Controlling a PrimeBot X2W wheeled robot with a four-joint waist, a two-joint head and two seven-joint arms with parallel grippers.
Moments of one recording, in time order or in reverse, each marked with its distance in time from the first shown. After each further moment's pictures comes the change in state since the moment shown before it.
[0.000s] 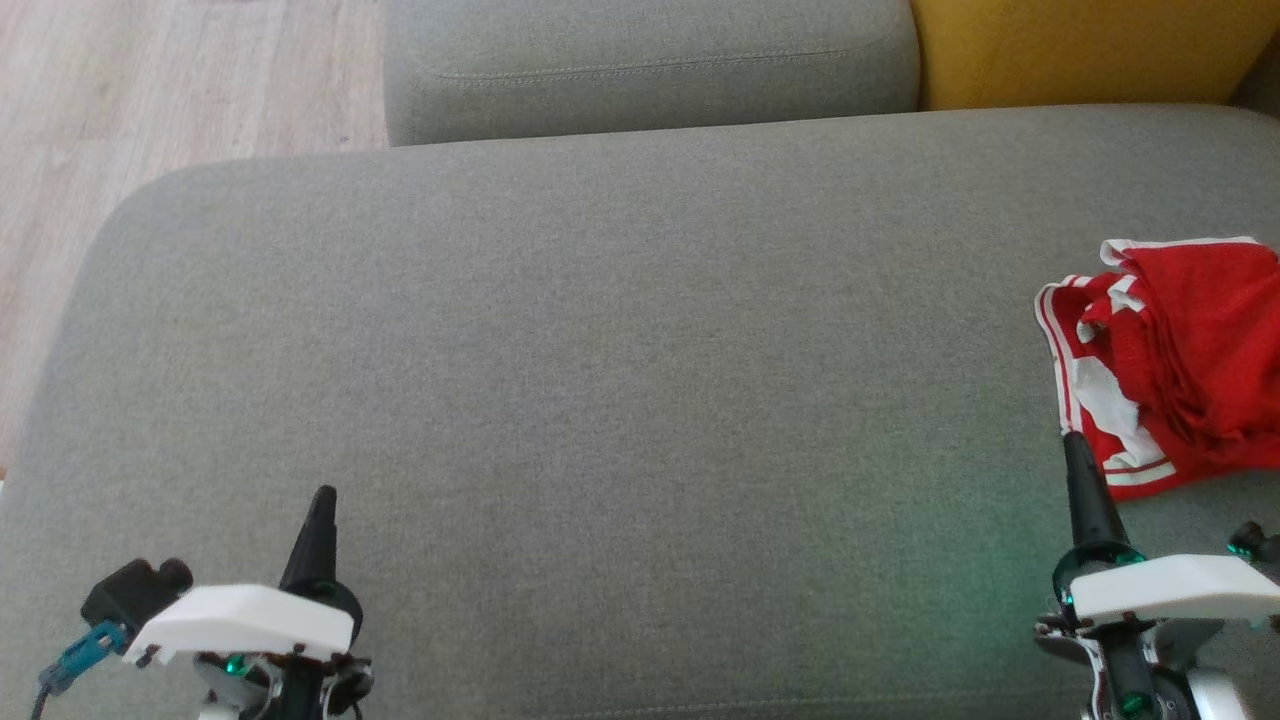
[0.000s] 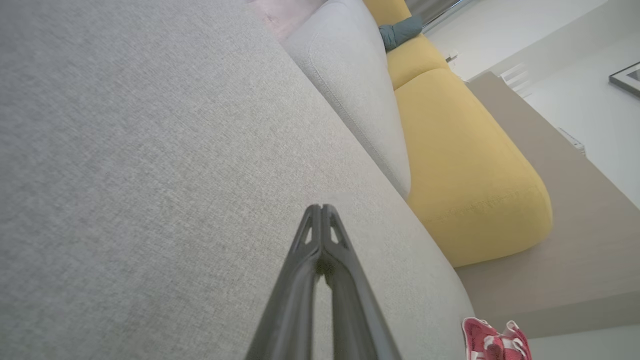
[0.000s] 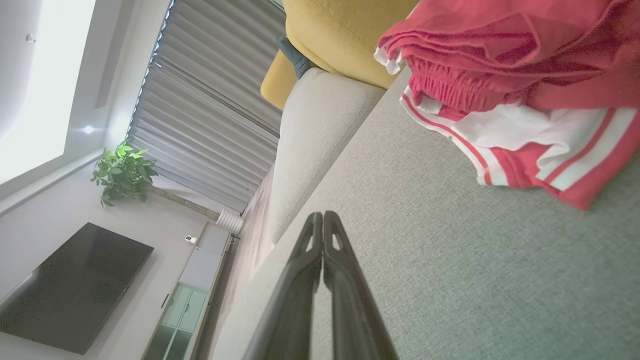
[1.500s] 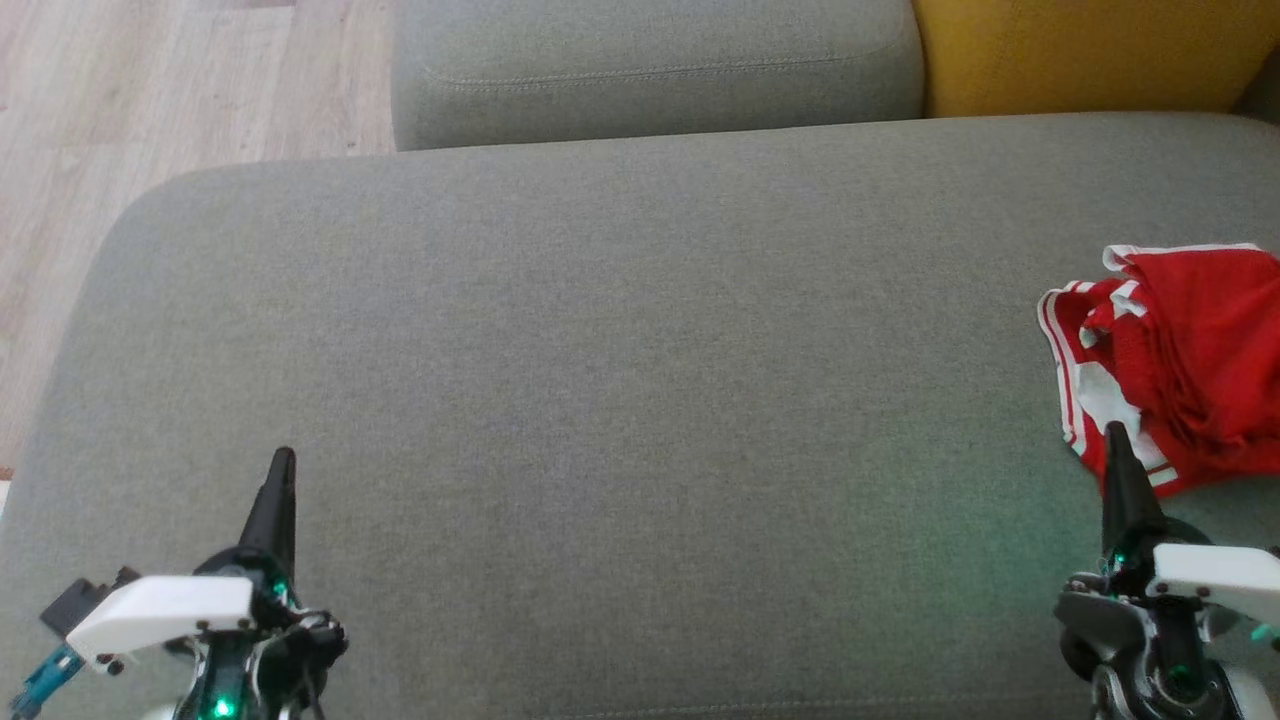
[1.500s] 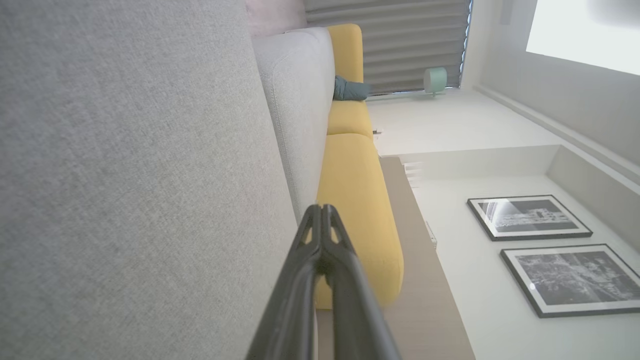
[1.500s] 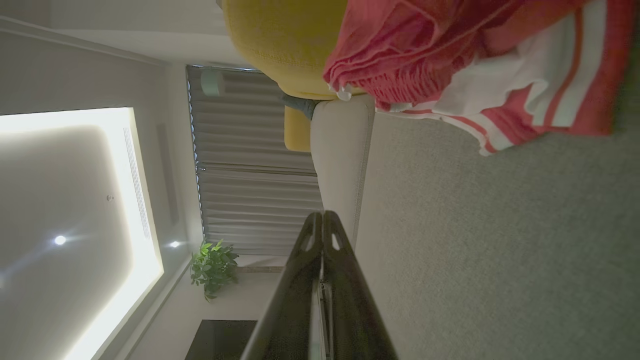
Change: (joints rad) left arm -0.043 -0.047 0.137 0.011 -0.494 -0.104 0.123; right arm -0.064 -0.001 -0.051 0.082 0.517 0.000 0.018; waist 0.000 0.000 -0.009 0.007
